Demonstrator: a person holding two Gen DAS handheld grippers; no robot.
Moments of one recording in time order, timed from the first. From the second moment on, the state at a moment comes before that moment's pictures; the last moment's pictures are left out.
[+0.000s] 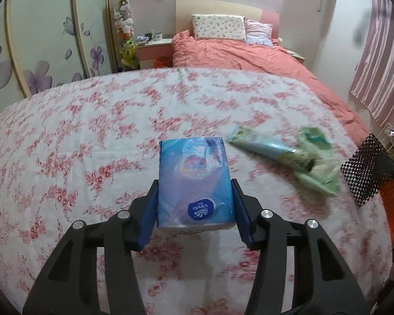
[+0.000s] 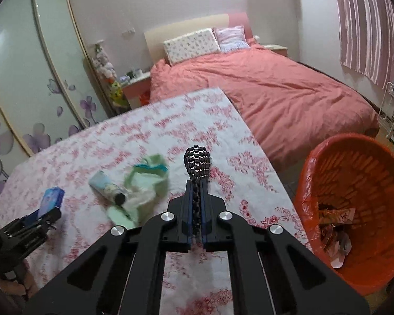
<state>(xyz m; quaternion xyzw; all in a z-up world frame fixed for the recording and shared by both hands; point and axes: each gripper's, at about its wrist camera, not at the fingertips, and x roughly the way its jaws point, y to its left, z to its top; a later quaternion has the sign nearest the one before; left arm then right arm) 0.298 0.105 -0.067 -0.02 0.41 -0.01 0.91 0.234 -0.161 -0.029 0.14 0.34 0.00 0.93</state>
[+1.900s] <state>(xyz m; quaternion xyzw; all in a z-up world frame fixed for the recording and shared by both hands) 0.242 -0.236 -0.033 0.04 0.38 -0.33 0.86 0.132 -0.355 -0.033 0.24 0.23 -0.15 0.93</state>
